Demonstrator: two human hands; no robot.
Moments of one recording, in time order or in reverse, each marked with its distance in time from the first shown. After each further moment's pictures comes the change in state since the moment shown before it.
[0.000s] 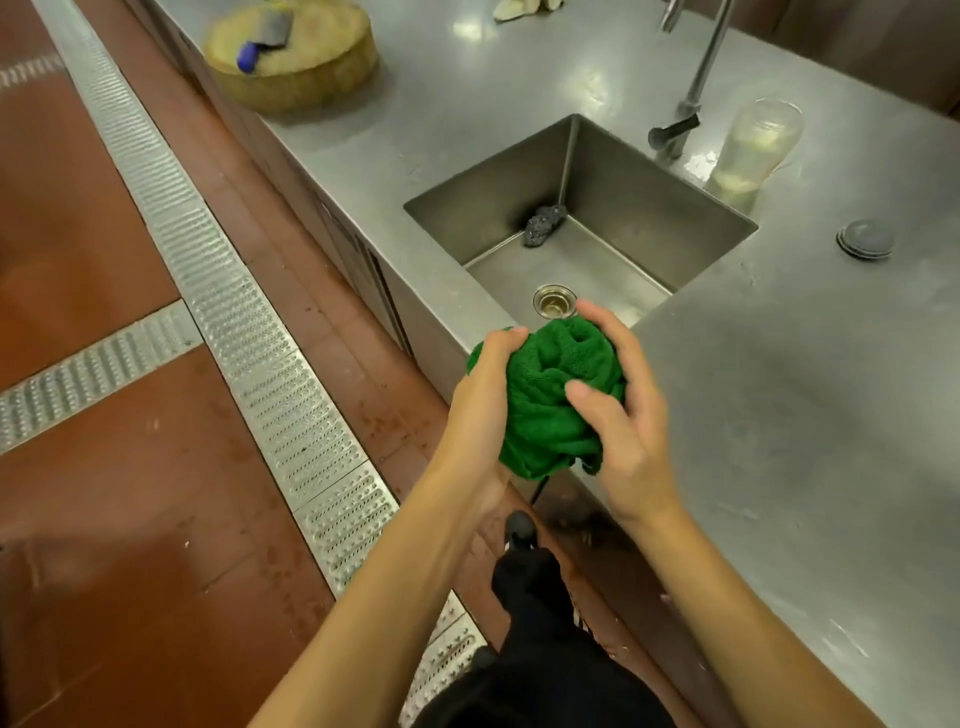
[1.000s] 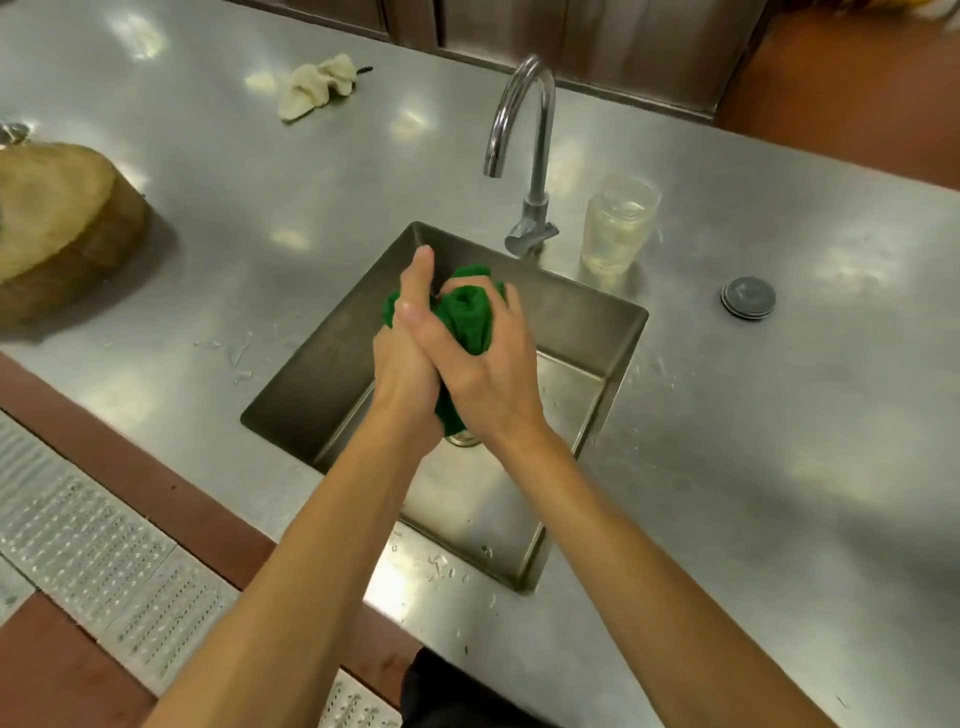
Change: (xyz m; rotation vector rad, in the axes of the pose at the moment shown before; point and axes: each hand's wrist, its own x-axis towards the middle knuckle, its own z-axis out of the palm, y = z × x) left_hand 0.305 0.179 0.140 0.116 -0.173 0.113; right_hand 0.346 0.008 -0.002 -0.236 0.393 0.049
